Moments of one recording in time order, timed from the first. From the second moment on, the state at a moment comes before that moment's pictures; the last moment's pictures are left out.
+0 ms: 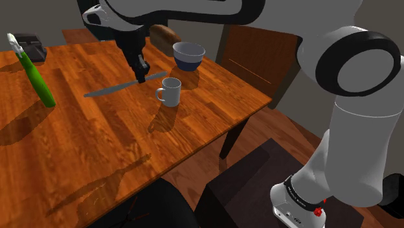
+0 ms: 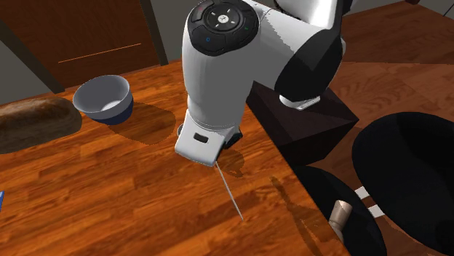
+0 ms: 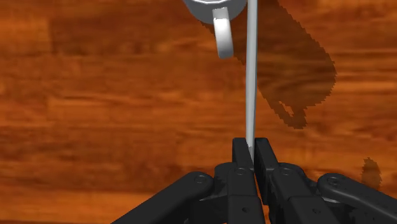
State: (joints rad) arm 0.44 0.46 0.28 -1.20 -0.26 1.59 -0.93
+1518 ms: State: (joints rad) arm 0.19 0.38 0.20 -1.22 -0.22 1.59 -1.27
